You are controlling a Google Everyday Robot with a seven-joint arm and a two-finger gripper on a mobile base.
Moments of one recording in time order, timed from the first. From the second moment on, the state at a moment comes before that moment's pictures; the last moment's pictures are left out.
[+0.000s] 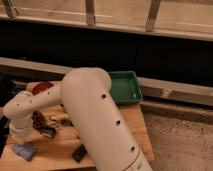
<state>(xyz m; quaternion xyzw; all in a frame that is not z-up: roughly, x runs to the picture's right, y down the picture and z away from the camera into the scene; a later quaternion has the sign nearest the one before) -0.417 0.252 0.748 -0.46 -0.06 0.23 0.86</state>
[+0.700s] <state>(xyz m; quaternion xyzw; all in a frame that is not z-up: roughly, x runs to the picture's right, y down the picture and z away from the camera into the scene) -0.391 0.210 0.763 -0.43 -0.02 0.23 0.87</state>
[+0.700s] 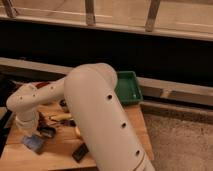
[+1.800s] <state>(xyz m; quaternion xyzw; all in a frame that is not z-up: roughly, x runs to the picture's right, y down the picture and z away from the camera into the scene) -0.420 0.268 0.733 -0.47 -0.02 0.20 0.86</state>
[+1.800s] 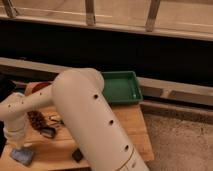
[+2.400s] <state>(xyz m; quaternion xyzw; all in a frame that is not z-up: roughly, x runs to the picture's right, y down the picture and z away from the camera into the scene) -0.392 0.212 0.765 -0.44 -0.02 0.23 0.87</state>
